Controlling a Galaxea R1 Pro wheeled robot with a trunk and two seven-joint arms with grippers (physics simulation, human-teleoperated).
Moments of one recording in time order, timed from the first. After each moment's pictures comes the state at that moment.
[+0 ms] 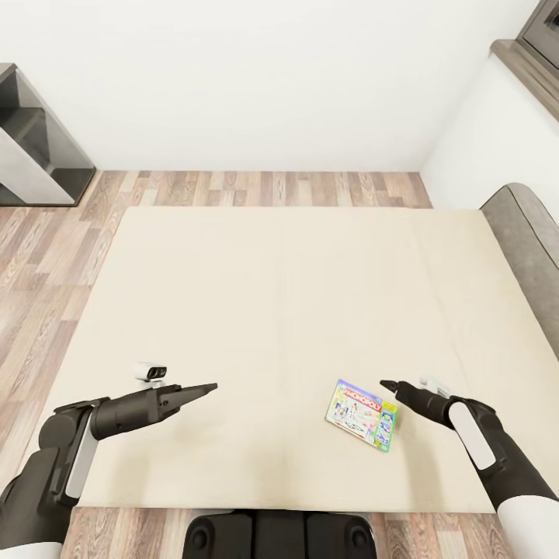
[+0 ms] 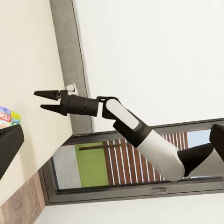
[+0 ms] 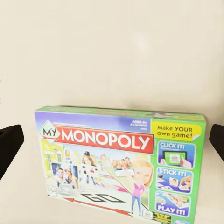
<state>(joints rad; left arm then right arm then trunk) -0.43 0.12 0.23 -1.42 0.19 0.99 -1.53 -0.57 -0.25 -0.09 -0.97 -0.67 0.67 0.08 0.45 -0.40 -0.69</state>
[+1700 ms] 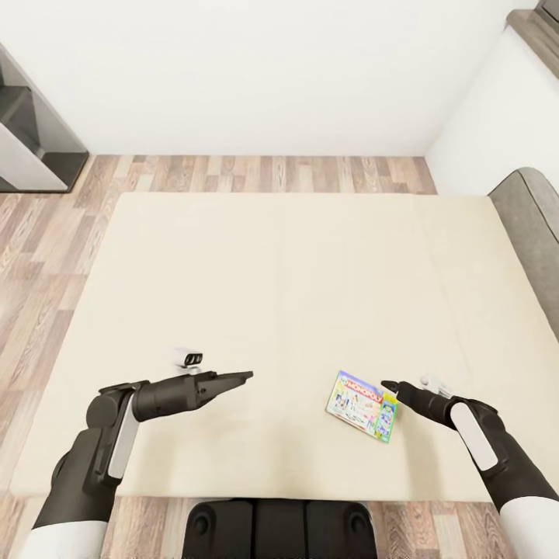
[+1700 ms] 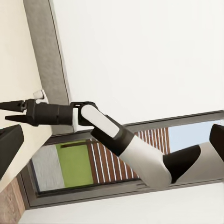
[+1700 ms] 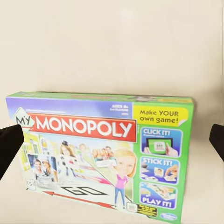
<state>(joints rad) -0.49 0.00 0.13 -1.44 0.20 1.00 -1.48 -0.57 -0.26 -0.09 -0.97 -0.67 0.67 0.09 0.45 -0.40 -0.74</state>
